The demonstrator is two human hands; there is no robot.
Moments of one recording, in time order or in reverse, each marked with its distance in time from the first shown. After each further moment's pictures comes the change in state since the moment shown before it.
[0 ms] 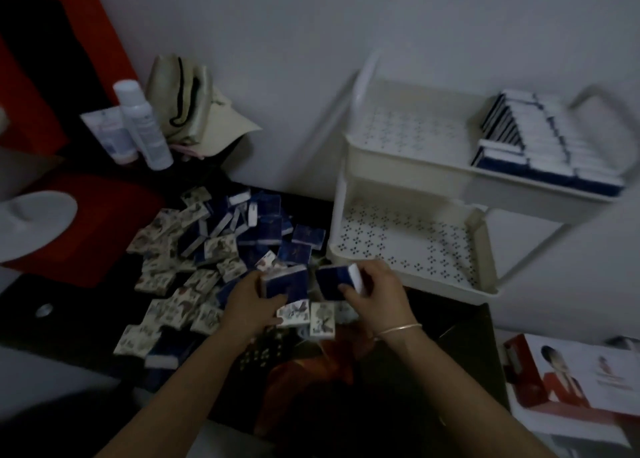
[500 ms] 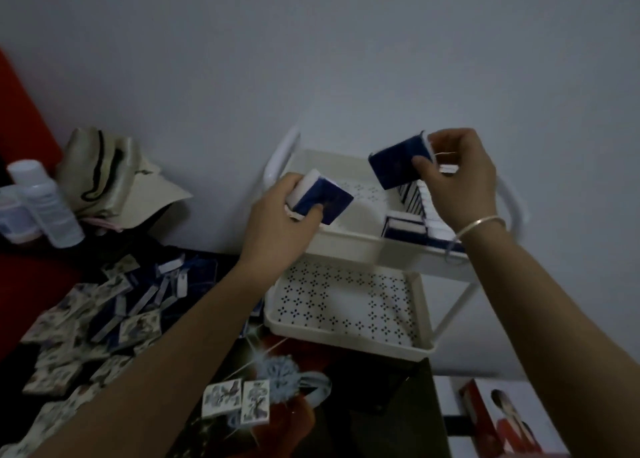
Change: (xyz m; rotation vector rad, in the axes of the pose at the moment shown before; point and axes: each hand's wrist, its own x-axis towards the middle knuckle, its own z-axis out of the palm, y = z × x) left_hand -0.017 0.251 0.080 0.026 0.109 0.853; right_hand 0.127 -0.054 -0.254 0.057 0.615 -0.220
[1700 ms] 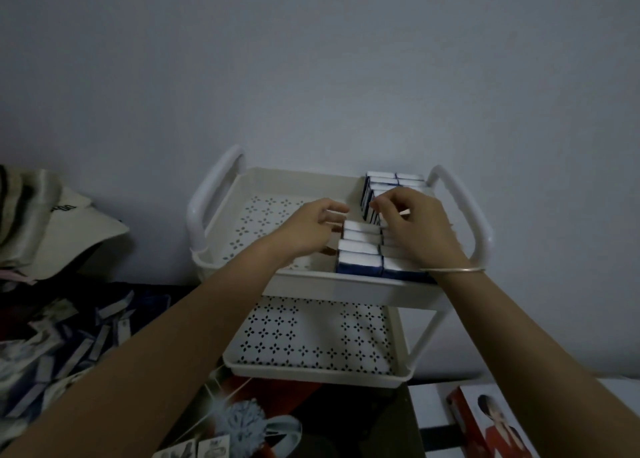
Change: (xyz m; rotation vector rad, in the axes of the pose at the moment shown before) left_hand 0.100 -0.016 0.122 -0.088 -0.602 -0.332; right_hand 0.020 0.078 -0.003 -0.202 -0.243 0.035
